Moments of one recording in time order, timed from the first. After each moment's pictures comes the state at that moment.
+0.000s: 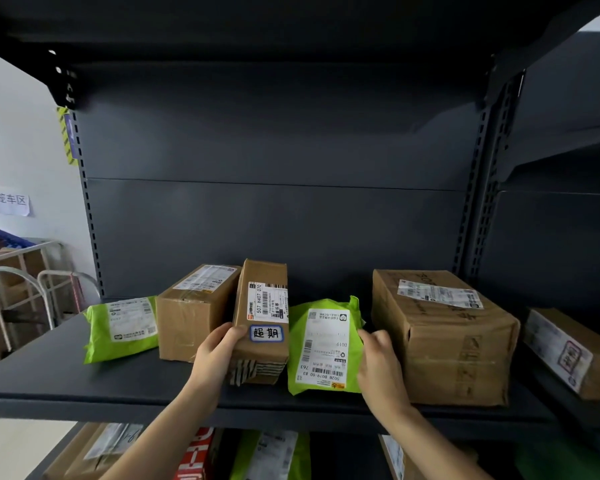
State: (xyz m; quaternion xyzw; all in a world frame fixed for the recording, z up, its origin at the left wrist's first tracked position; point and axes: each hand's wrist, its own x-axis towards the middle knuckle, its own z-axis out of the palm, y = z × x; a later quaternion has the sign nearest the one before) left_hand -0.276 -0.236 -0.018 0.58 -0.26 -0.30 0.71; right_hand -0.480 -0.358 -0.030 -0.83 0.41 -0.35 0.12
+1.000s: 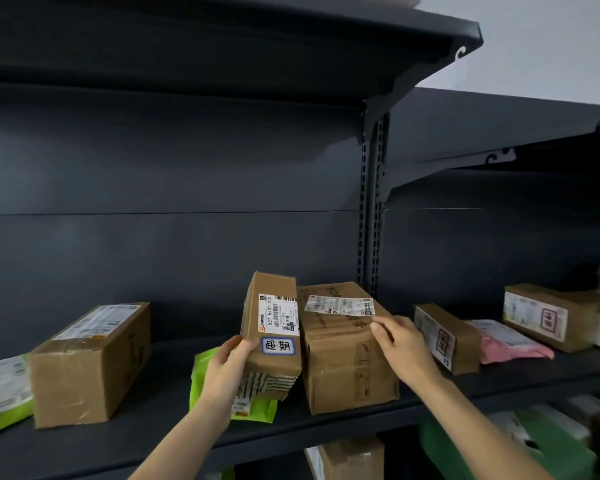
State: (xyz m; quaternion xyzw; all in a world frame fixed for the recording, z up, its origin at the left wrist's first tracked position) left_hand -0.389 -0.303 0.010 0.57 -0.32 -0.40 0.64; right_hand -0.637 -0.413 0.022 -0.76 0.50 -0.39 0.13
